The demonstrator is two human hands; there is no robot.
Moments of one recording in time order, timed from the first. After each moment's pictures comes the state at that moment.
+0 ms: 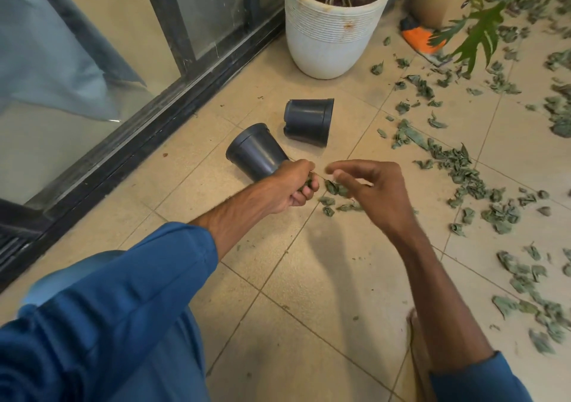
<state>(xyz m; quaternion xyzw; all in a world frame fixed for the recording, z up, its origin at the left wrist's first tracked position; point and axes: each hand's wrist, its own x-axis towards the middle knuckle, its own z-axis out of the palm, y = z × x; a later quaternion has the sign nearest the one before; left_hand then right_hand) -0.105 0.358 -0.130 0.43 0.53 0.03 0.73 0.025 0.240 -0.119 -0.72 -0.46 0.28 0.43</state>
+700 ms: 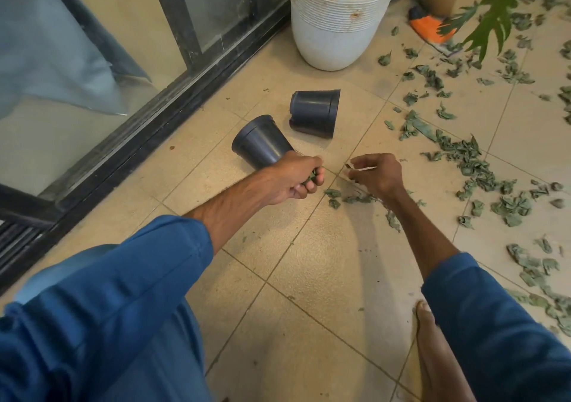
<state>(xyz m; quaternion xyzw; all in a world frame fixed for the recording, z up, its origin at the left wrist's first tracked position) -0.118 0.359 -0.125 0.47 0.50 0.01 0.73 0.092 0.283 -0.217 -0.83 -0.36 0.29 0.31</state>
